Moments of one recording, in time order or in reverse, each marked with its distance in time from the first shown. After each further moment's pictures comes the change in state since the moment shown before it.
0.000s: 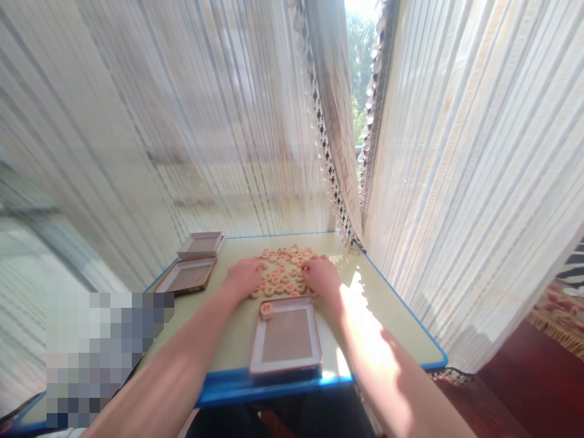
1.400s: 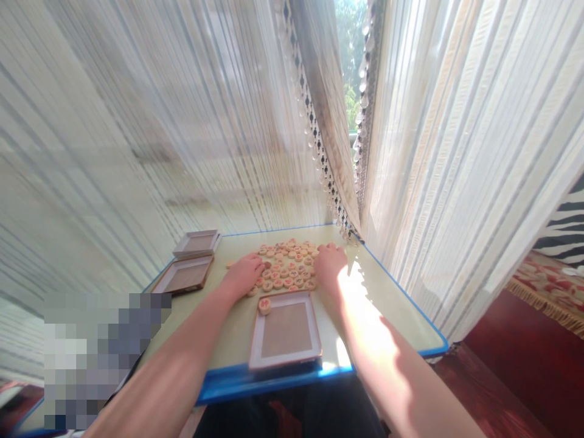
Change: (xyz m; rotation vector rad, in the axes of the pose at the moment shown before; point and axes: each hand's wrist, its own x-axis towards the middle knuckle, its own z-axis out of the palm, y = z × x) left_hand 0.000 0.004 -0.002 -0.091 -0.023 0.124; right_hand 0.009 0.017 0.002 -0.095 0.017 0.319
